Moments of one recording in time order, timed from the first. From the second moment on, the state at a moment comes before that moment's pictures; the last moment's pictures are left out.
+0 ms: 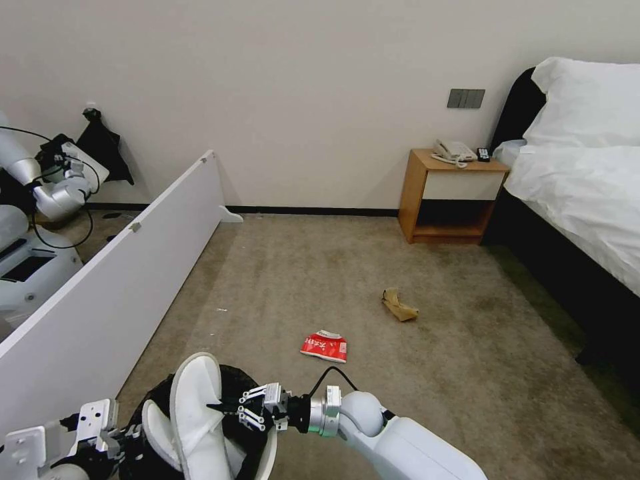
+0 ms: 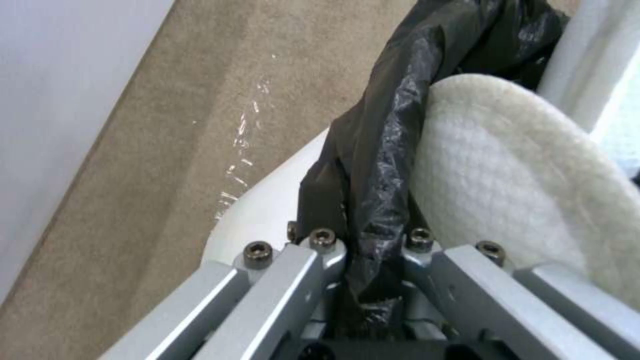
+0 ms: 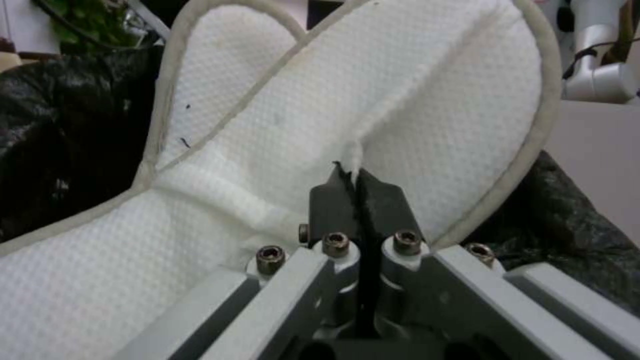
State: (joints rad) left arm 1.89 -0.97 -0.97 -2.50 -1.24 0.74 -0.59; right arm -0.67 1.29 -0.46 1.28 0.58 0.41 -0.82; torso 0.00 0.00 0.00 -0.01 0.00
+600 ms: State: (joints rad) left arm 1.88 -0.97 -0.96 -2.50 -1.26 0.74 -0.59; right arm -0.63 1.32 -0.53 1.23 0.58 0.40 -0.83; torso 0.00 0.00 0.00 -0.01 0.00
